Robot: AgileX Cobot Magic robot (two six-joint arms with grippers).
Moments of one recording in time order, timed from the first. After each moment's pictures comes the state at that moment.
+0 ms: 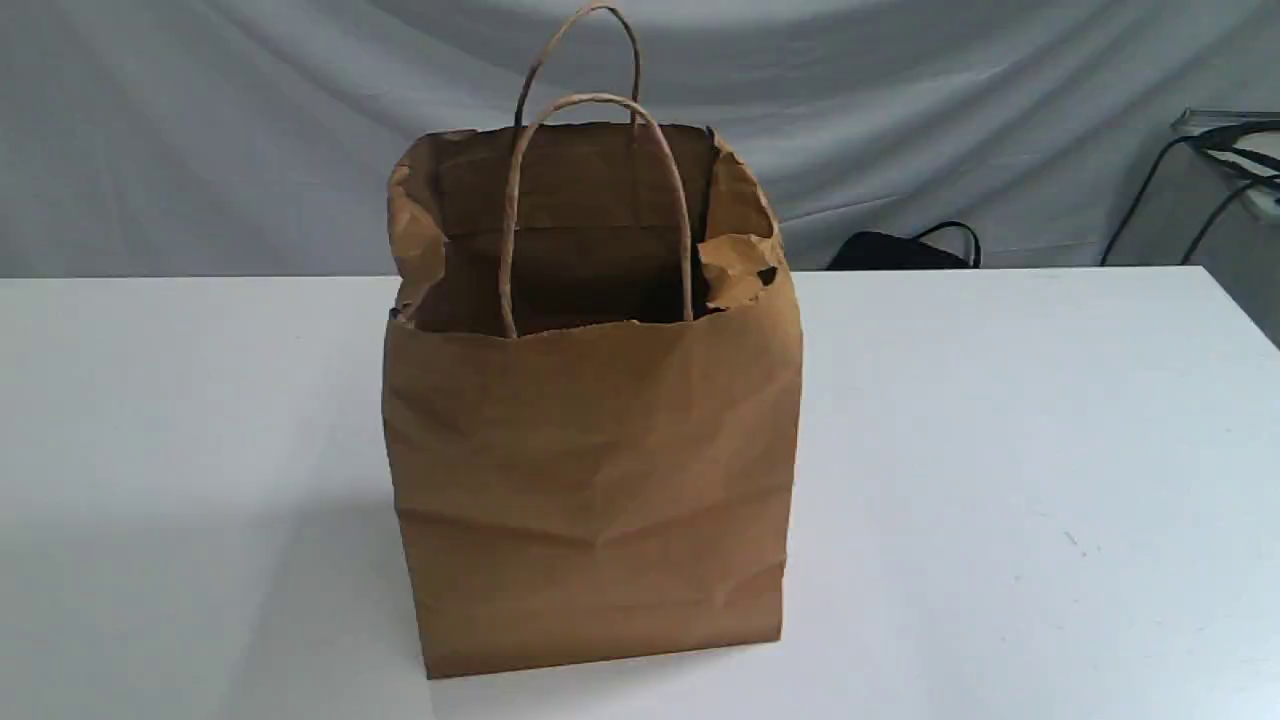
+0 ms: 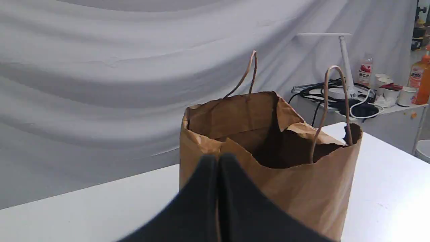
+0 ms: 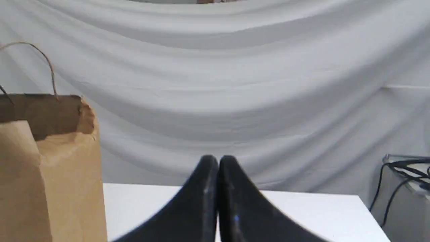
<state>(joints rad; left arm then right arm) -0.27 0.42 -0.55 -0.59 0.35 0.53 0.01 0.01 -0.13 0.71 0.12 -0.71</state>
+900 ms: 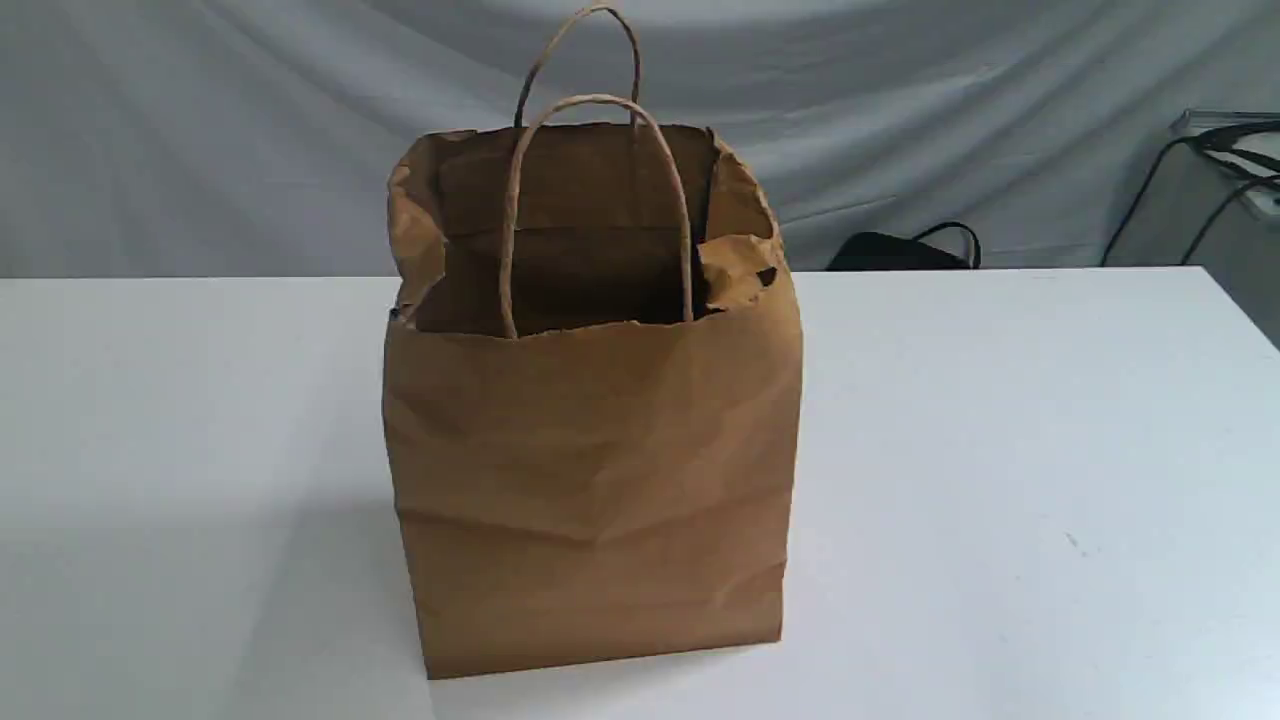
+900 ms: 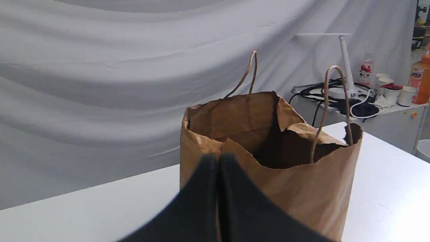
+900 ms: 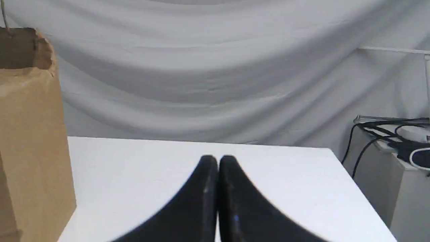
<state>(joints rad) -0.27 0.42 -0.55 -0.59 0.35 0.53 0.01 0.00 0.00 0.02 0.06 -0.07</state>
